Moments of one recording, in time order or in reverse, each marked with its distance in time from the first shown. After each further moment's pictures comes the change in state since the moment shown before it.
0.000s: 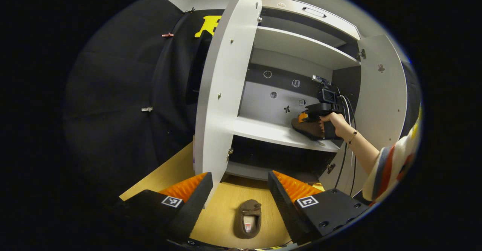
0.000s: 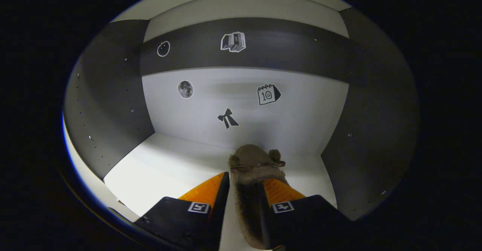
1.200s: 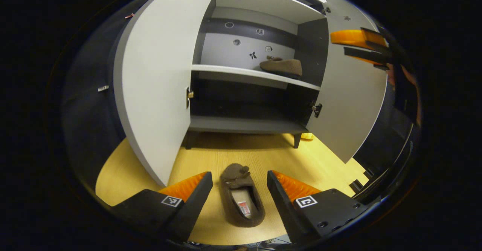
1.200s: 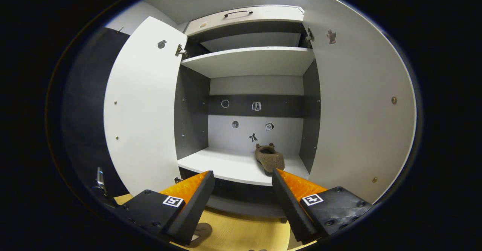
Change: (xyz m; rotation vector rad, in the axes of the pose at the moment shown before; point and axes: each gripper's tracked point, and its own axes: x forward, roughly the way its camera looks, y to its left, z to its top) left arm 0.066 -0.023 -0.208 0.108 0.279 -0.272; right arm -0.343 0.042 -0.081 0.010 -0.437 0.119
